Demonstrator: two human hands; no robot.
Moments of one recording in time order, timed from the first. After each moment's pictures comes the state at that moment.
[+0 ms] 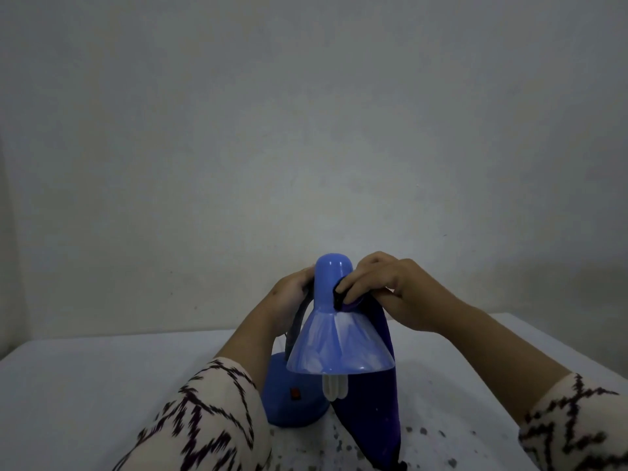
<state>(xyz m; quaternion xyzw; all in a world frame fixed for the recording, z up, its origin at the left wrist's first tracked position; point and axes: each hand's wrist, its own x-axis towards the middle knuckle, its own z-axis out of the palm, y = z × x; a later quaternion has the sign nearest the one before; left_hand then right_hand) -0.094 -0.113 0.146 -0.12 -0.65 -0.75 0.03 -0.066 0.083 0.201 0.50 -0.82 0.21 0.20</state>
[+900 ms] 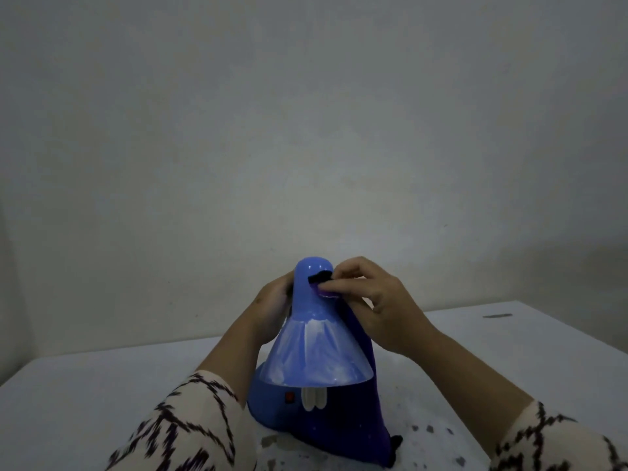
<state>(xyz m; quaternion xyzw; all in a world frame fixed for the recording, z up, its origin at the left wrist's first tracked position) -0.099 -0.124 0.142 -0.07 -0.60 -0.79 0.00 -0.067 0.065 0.165 0.49 -0.74 0.33 0.32</state>
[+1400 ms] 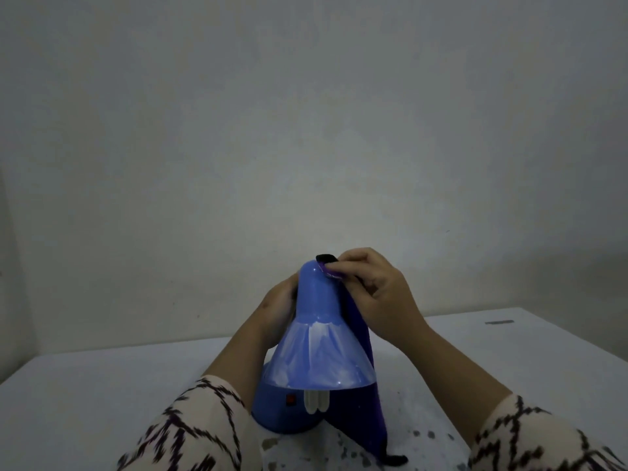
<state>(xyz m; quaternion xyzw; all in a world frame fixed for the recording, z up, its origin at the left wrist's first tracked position) -0.098 -0.118 0.141 -0.08 -0.59 -0.81 -0.01 -0.076 0.052 0.168 0.42 -0.72 0.43 0.34</state>
